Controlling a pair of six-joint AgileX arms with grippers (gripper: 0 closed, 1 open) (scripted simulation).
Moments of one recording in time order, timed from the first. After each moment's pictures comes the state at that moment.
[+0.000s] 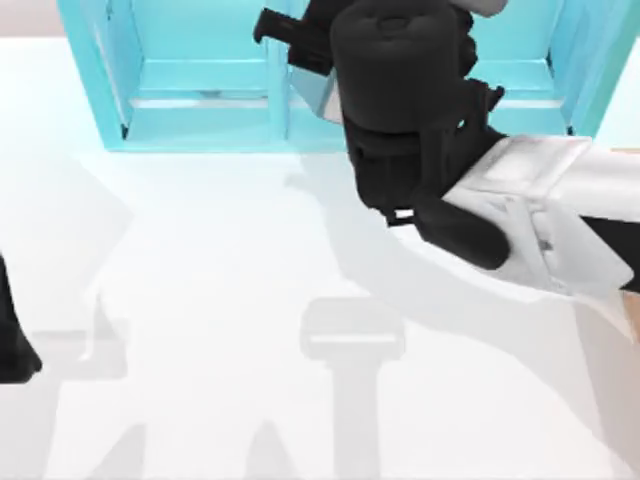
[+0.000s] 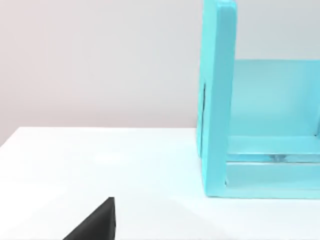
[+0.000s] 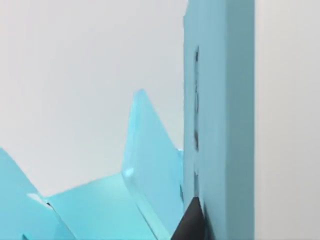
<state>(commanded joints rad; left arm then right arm) 0.00 0.00 0.00 0.00 0.00 0.00 0.86 1.74 1.21 0.36 0.82 0.55</state>
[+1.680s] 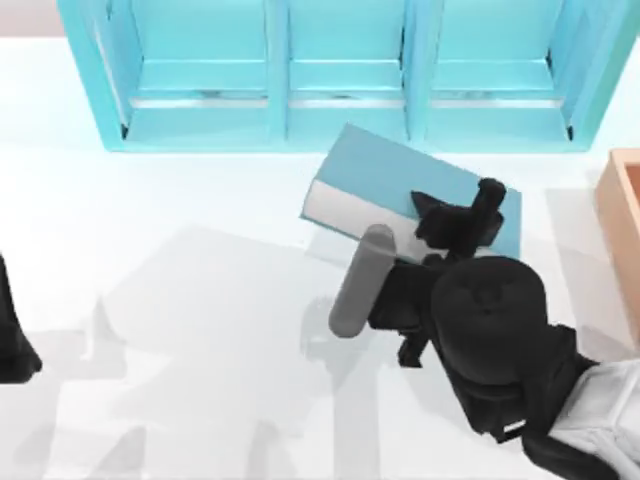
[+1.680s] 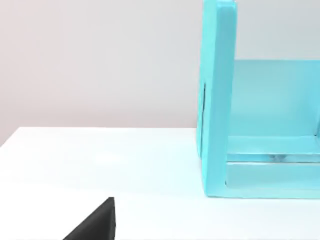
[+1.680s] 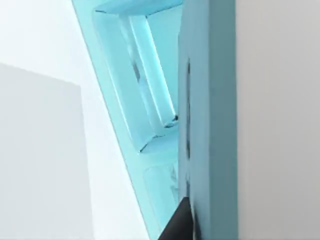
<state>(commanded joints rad) 0.00 0.00 0.00 0.00 0.00 0.00 0.93 1.62 0.57 0.74 0.70 -1.00</state>
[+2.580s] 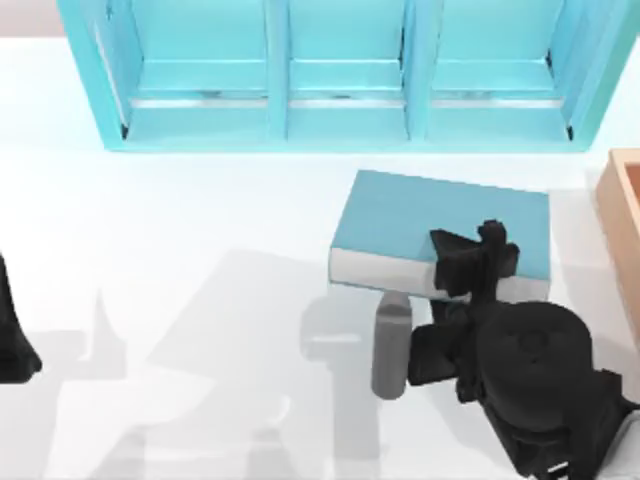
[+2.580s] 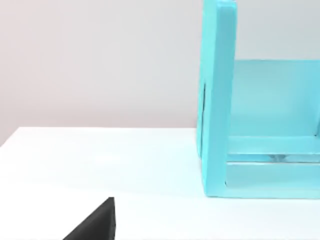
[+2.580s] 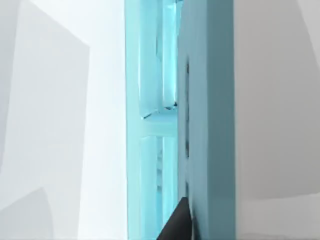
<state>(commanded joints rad) 0.00 0.00 0.00 0.00 0.00 0.00 0.94 1.57 0.42 0.82 0.66 -1.28</state>
